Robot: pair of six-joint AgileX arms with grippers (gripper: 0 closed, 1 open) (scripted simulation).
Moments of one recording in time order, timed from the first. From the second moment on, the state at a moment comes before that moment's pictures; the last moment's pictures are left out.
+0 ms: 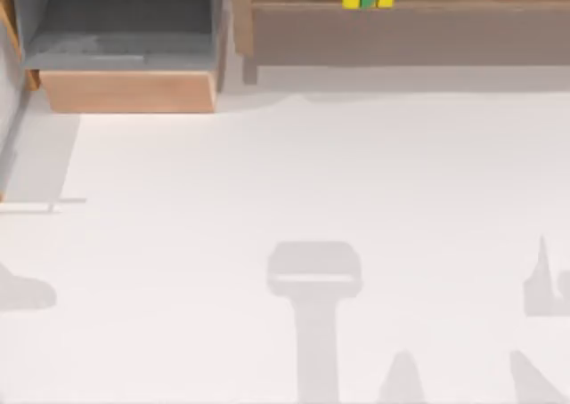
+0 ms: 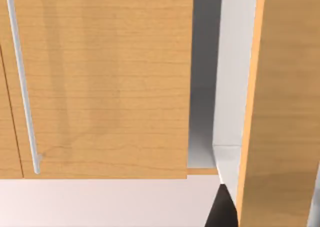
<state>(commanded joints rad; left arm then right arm) 0.66 2.02 0.52 1.49 0.70 1.59 0.00 0.00 0.00 0.00 0.00 0.00</state>
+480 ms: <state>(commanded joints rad) 0.66 2.02 0.52 1.49 0.70 1.59 0.00 0.00 0.00 0.00 0.00 0.00</state>
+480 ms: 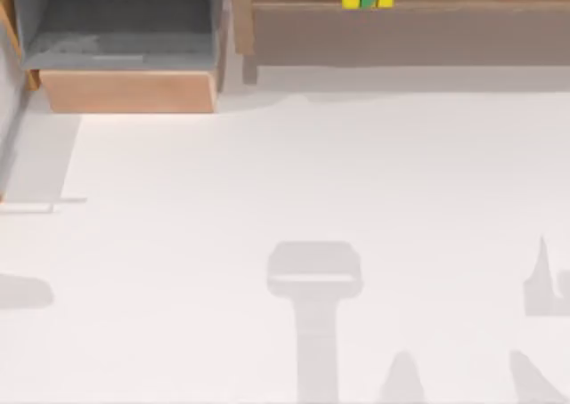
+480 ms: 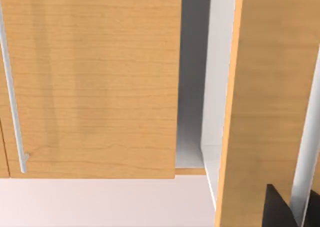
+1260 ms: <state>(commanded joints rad) 0.54 2.12 0.73 1.36 0.58 1.58 0.00 0.00 0.00 0.00 0.00 0.00</state>
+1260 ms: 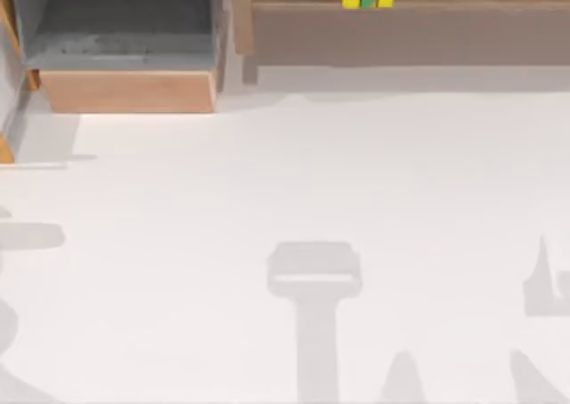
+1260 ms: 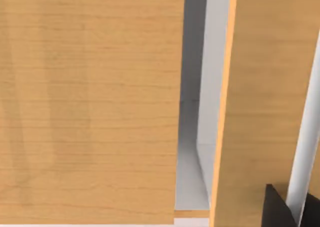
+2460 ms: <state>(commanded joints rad) 0.44 2.27 1.05 1.19 0.48 1.58 0.00 0.00 0.00 0.00 0.00 0.00</state>
